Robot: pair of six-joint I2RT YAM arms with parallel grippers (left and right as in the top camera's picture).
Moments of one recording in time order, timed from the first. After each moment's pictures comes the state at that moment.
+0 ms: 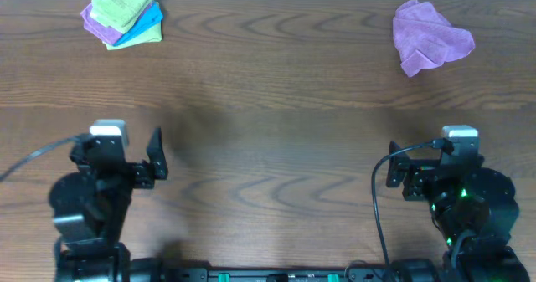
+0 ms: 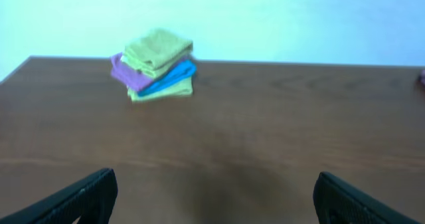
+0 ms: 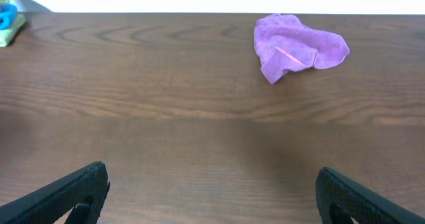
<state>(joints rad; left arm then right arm) 0.12 0.47 0.61 -0.44 0.16 0.02 0.08 0.55 0.80 -0.75 0.02 0.09</state>
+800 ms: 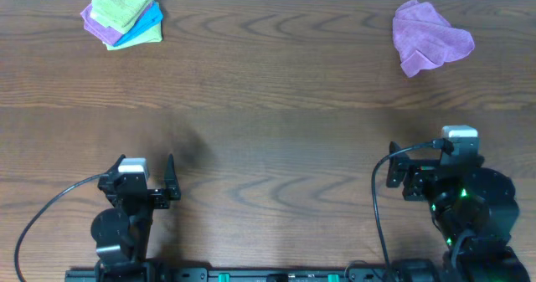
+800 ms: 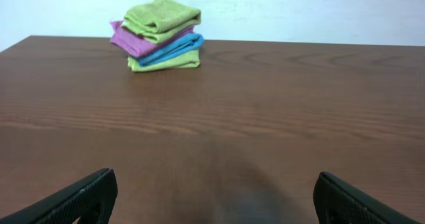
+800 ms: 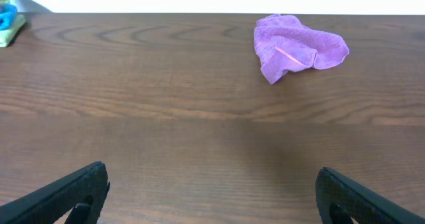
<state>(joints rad) 0.12 0.07 0.13 -0.30 0.13 0.01 0.08 0.55 0.80 -0.75 0.02 0.09</state>
